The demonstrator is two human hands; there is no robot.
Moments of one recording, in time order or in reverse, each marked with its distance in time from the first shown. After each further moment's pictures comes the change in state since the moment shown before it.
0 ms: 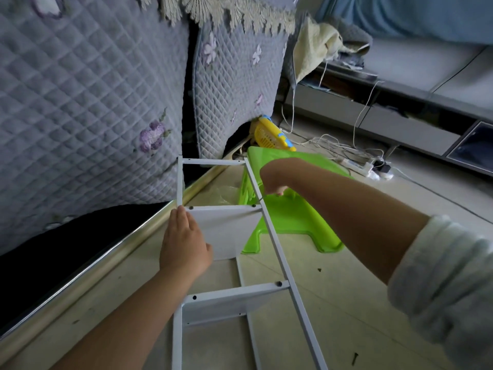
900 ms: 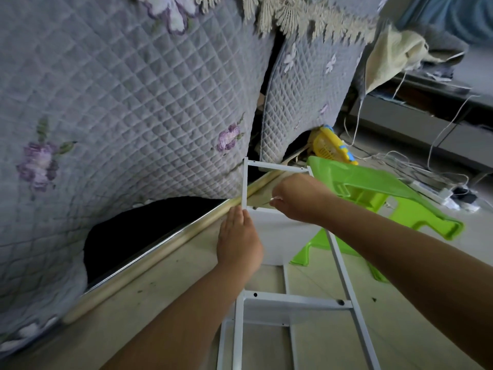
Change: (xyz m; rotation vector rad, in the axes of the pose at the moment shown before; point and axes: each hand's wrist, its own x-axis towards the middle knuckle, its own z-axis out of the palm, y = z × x) left_hand 0.000 -0.013 -0.005 -0.184 0.080 -0.068; right_hand -0.011 -0.072 -0.001 0.192 0.612 -0.266
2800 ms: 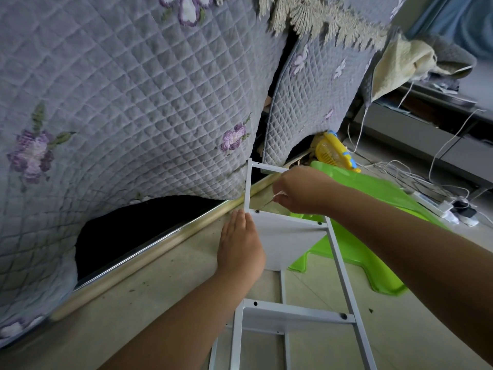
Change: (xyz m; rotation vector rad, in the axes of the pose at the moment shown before) left_hand -0.003 0.002 -0.001 -0.054 -0.001 0.013; right_hand 0.016 0.003 -0.017 -0.069 -0.065 -0.102
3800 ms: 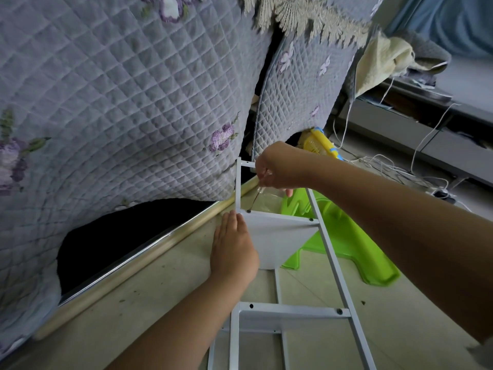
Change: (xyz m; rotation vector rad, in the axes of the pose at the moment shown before) left_hand 0.004 -0.004 0.001 -0.030 -0.005 0.013; right_hand 0.023 -0.002 -0.034 0.237 -0.177 0.051
